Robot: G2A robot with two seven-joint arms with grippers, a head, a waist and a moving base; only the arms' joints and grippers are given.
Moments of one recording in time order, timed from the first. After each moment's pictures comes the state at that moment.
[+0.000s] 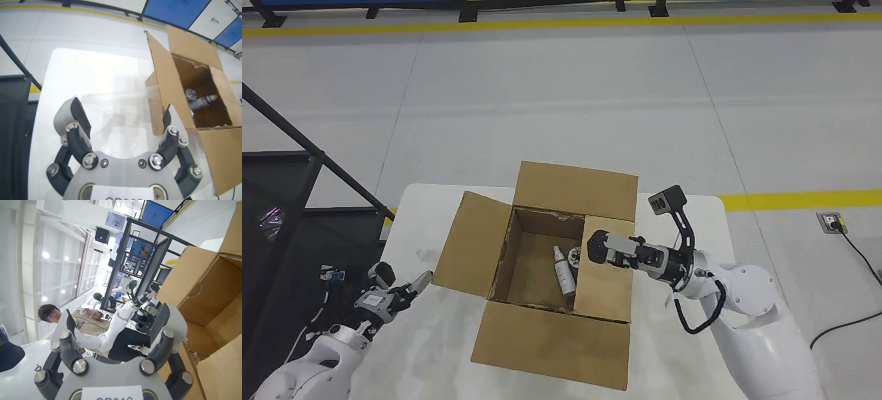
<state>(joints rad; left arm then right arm) 1.53 -1.08 -1.85 -1.83 0.78 -0.36 -0.32 -0.91 -1.26 1.30 -1.58 0.36 -0.26 0.99</state>
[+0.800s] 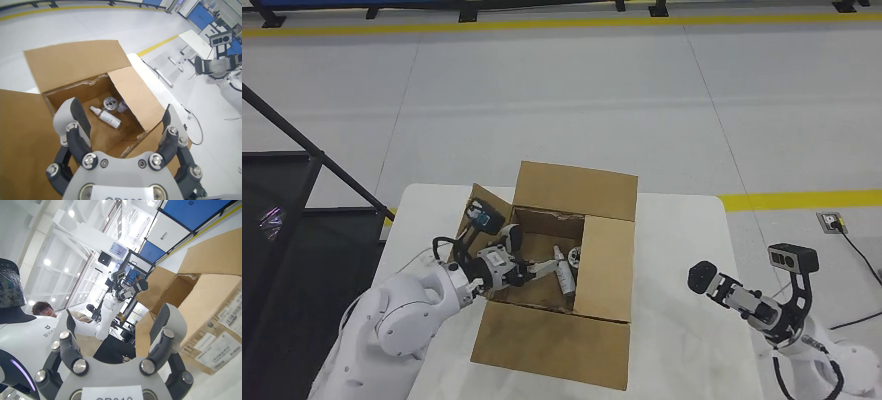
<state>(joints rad) 0.98 -1.10 -1.27 -1.81 0.56 -0.32 -0.76 -1.29 -1.17 1.75 -1.61 0.54 -0.61 1.21</state>
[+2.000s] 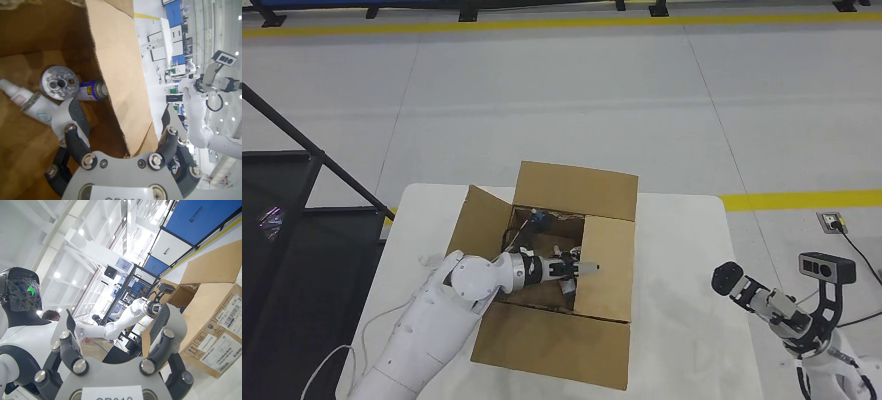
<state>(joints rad) 0.65 -1.24 -0.89 -1.17 0.03 -0.31 -0.84 -1.35 -1.14 1.79 -1.62 0.71 -0.64 1.18</state>
